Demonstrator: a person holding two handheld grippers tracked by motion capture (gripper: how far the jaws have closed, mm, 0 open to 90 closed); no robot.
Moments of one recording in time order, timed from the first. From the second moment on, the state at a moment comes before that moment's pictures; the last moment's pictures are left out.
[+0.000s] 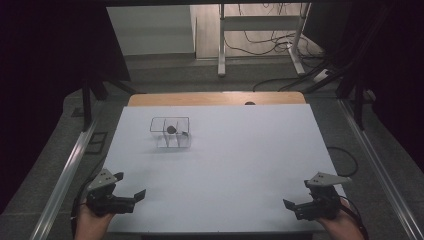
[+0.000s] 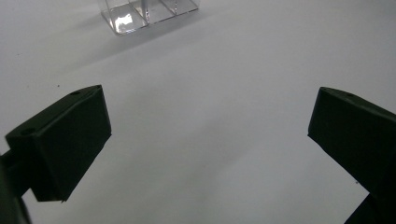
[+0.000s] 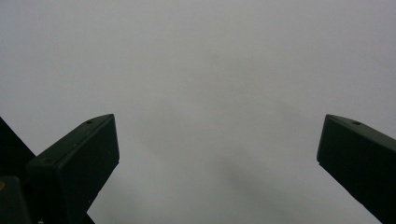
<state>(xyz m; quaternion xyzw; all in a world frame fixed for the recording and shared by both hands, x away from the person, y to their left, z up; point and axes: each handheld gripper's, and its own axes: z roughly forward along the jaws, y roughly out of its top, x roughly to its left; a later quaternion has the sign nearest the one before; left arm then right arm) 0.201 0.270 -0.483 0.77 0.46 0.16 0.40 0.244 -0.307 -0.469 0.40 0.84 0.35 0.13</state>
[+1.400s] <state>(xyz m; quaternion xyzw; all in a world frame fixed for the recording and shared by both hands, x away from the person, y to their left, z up) 0.171 0.289 -0.501 0.78 0.50 0.17 0.32 0.244 -0.306 -0.469 0.40 0.84 0.34 0.13</state>
